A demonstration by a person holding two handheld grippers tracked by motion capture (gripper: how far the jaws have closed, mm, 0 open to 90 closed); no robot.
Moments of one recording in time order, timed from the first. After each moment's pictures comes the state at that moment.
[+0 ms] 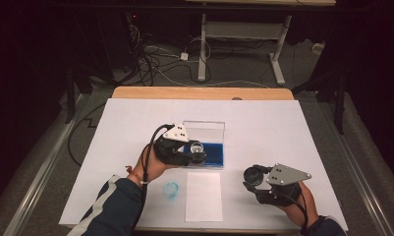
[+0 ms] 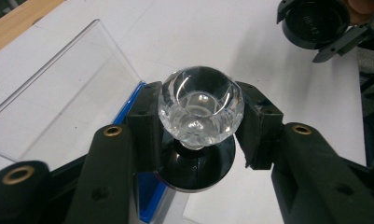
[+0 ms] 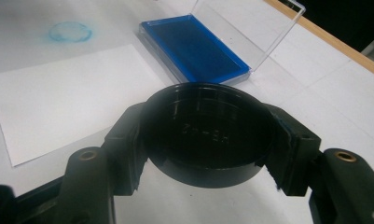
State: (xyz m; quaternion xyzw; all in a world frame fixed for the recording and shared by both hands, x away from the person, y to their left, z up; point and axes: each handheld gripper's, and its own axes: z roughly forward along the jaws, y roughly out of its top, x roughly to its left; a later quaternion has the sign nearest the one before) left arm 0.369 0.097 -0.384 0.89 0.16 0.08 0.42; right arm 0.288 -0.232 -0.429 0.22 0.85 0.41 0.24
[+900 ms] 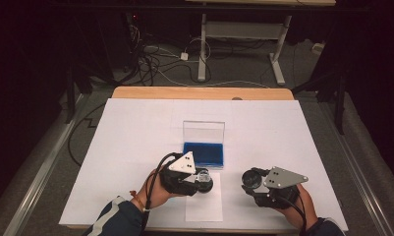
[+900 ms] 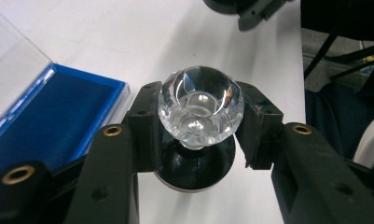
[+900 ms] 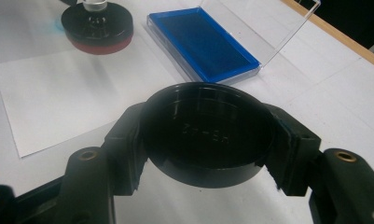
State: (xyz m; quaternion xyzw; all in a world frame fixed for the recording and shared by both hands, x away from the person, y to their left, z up) left arm 0.318 0.080 -0.423 0.90 0.11 0.04 0.42; right arm 0.283 -0.229 -0.433 0.21 0.86 0.40 0.24
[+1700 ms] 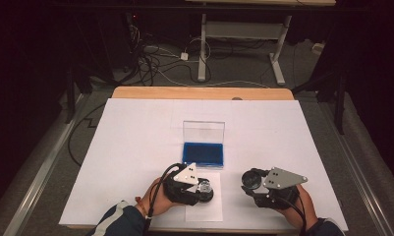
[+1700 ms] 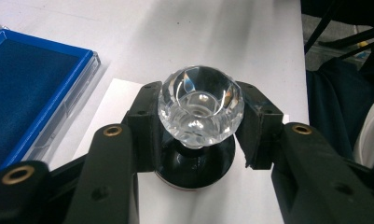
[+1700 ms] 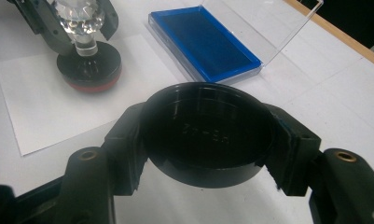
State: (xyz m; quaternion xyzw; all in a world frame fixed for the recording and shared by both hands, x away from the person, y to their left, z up) left arm 0.313 0.074 -0.452 0.90 0.11 0.03 0.41; right arm 0.282 -0.228 -0.434 0.21 0.86 0.39 0.24
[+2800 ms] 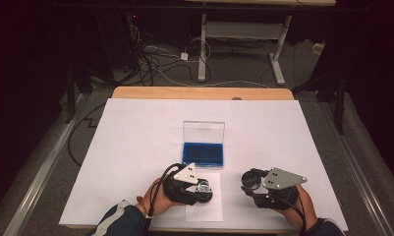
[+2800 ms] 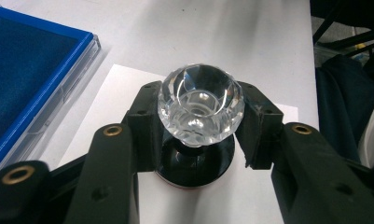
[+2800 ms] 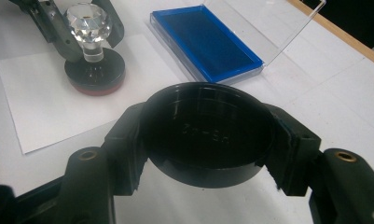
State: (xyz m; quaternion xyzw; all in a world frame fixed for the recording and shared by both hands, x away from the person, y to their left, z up) left arm 0.318 0.076 -0.462 0.91 0.12 0.01 0.41; right arm 0.282 -0.227 -0.434 0.21 0.86 0.39 0.24
